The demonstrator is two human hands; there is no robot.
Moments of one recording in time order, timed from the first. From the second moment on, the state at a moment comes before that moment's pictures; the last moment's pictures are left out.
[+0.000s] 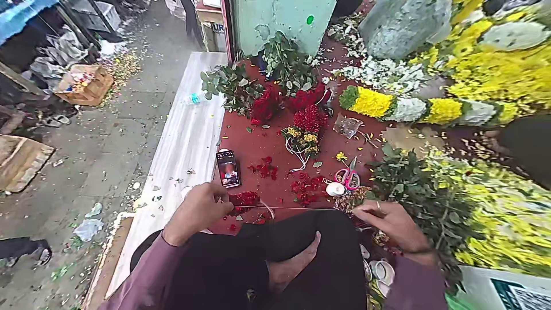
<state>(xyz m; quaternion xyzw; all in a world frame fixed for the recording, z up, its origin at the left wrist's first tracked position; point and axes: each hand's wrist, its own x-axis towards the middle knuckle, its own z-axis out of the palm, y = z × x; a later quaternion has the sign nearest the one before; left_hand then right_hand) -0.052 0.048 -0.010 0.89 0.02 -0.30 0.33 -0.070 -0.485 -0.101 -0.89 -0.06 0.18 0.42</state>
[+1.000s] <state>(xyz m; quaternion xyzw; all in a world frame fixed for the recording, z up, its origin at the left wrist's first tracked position) -0.095 0.044 -0.058 0.83 -0.02 -0.34 0.44 0.095 -0.210 -0.292 -0.92 0.17 0.19 0.28</state>
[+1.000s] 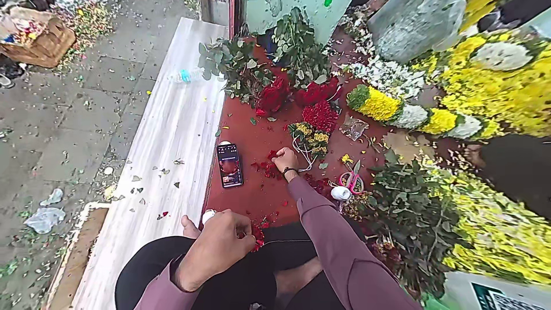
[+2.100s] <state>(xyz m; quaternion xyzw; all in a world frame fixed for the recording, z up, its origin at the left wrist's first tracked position) -0.092 0.039 -0.060 0.82 -0.02 -0.37 0.44 0.079 -0.238 -0.248 -0.85 0.09 0.26 0.44</state>
